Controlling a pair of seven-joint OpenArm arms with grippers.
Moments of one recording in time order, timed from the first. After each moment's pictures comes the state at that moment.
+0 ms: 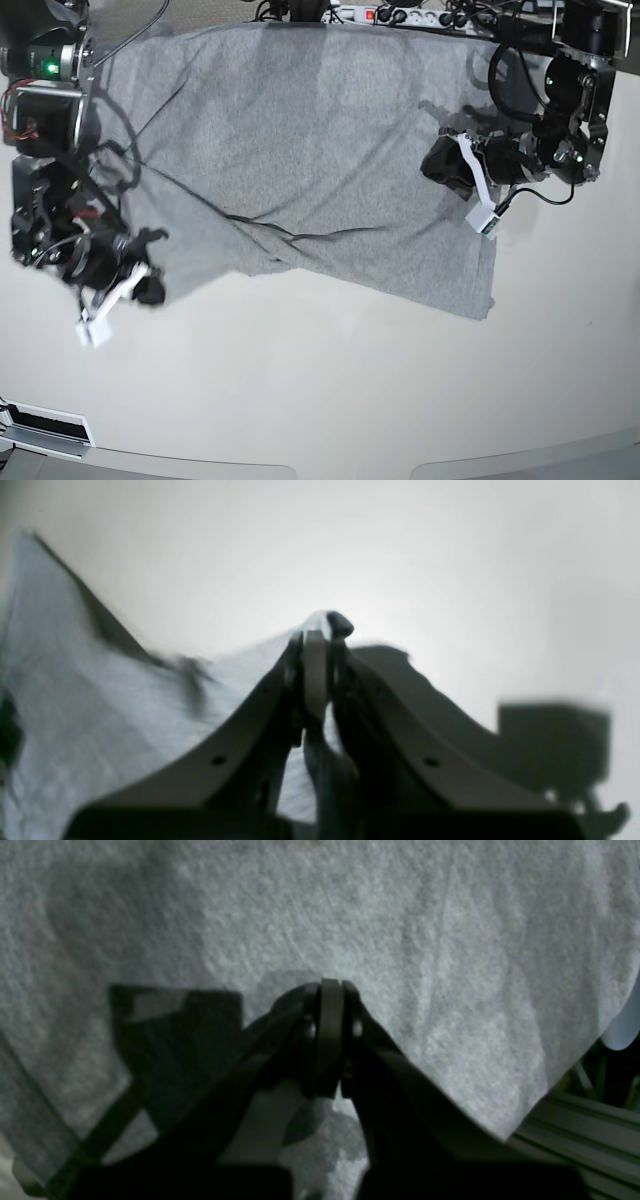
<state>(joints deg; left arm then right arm) 3.7 -24.5 3.9 74.4 -40.1 -39.8 47.4 18.0 17.2 10.1 58.2 31.2 40.2 -40.6</state>
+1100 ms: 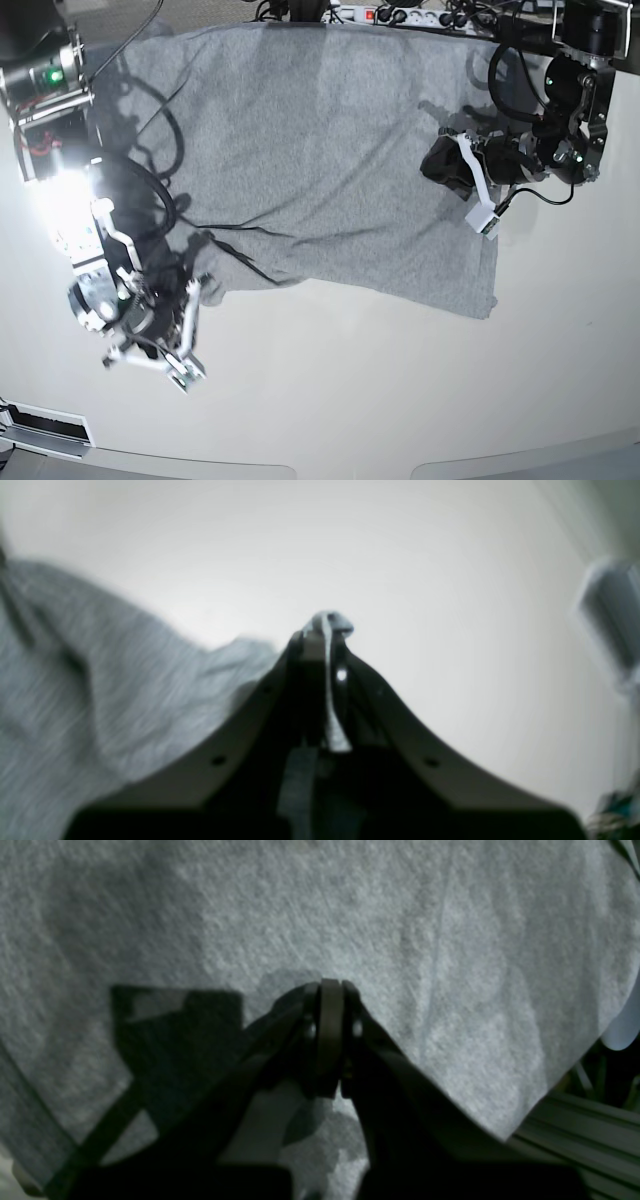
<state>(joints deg) 3.7 -24.5 3.9 74.4 -40.1 -39.8 47.3 23.2 17.6 -19.9 71.8 -1.0 18.1 -36.2</state>
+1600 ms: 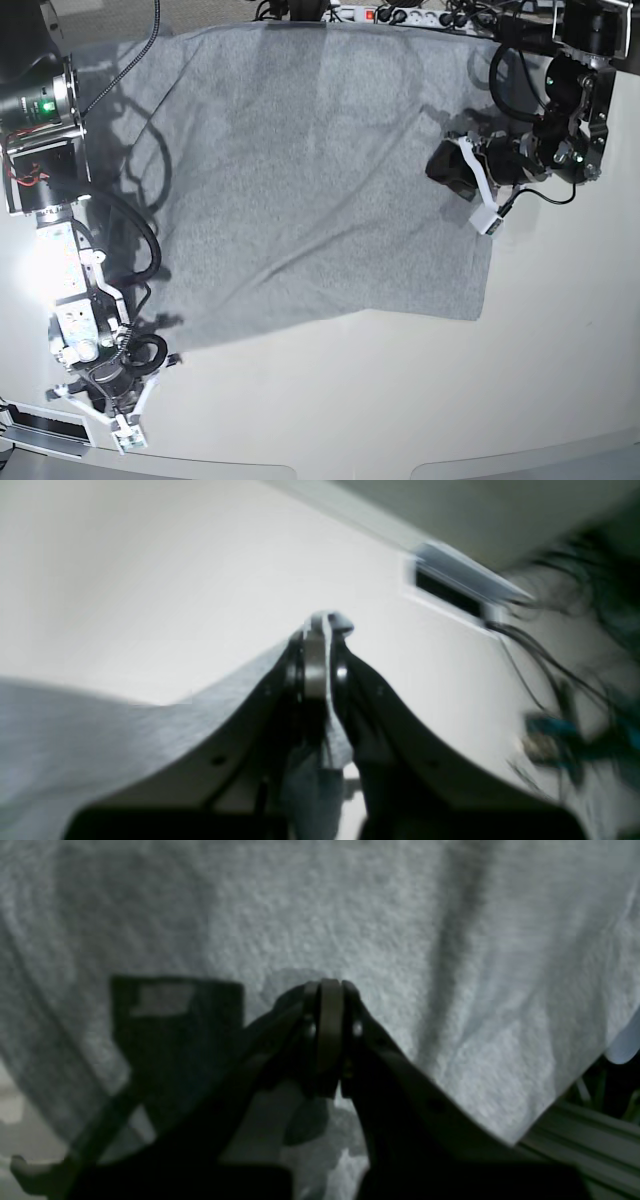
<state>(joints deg) 3.7 -24.5 3.0 74.4 -39.7 -37.2 47.5 27.4 17.6 -13.3 71.6 -1.5 3.8 -36.5</state>
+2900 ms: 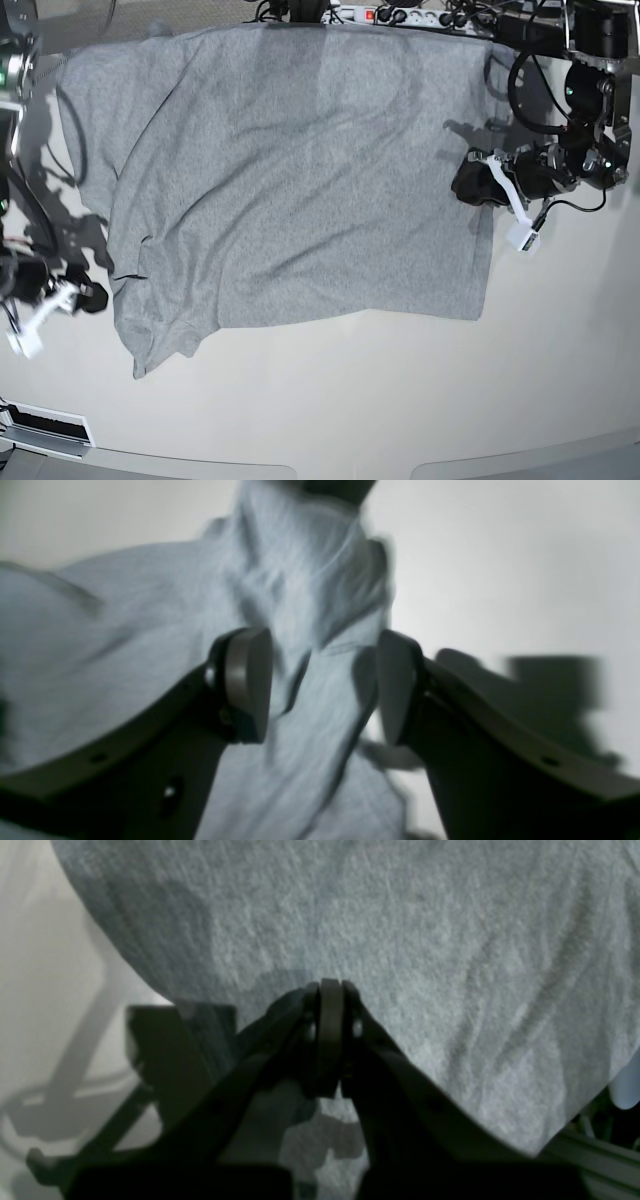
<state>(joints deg) 3.4 -24.6 -4.8 74.4 -40.1 -38.5 47.9 16.4 27.5 15.7 60.4 46.5 33.3 -58.2</state>
